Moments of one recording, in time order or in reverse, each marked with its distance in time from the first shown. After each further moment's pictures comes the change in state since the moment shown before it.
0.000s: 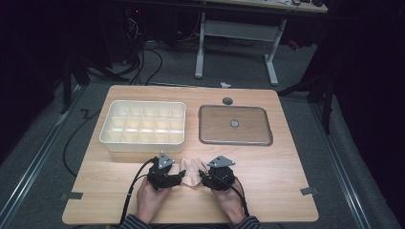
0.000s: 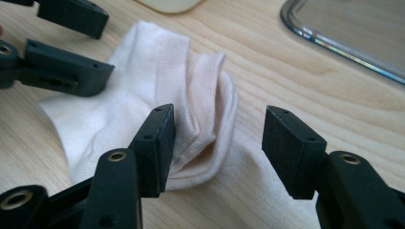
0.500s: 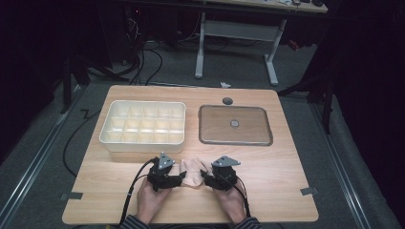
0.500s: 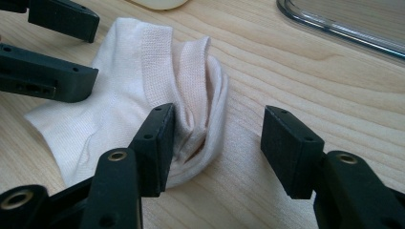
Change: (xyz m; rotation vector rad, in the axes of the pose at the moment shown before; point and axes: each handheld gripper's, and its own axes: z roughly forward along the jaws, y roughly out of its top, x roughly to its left) left arm 0.000 0.000 0.000 0.005 -0.025 0.013; right arm -0.012 -0.010 0.006 -0.022 0.050 0.067
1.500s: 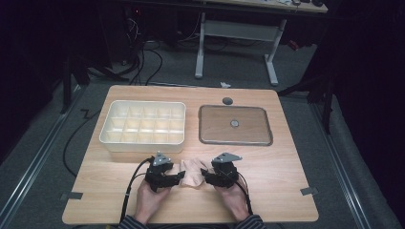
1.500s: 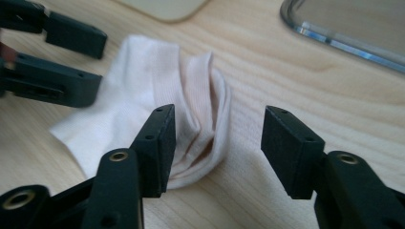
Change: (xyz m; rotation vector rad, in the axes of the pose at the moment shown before) left arm 0.008 0.001 -0.007 -0.002 -0.076 -0.125; right arm -0.004 0.014 -0.011 0.025 0.042 0.011
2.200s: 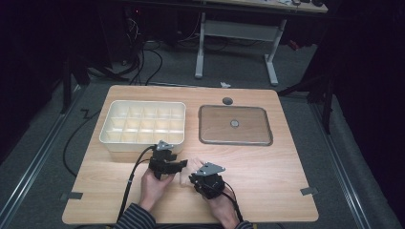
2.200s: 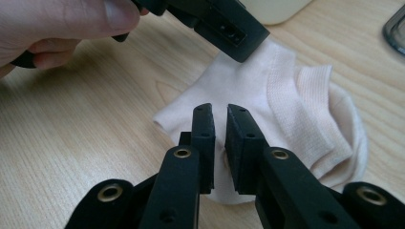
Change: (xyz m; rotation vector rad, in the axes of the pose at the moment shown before) left arm 0.010 0.032 0.016 0.052 -0.002 -0.040; right arm 0.052 -0.004 0.006 -0.006 0.075 -0.159
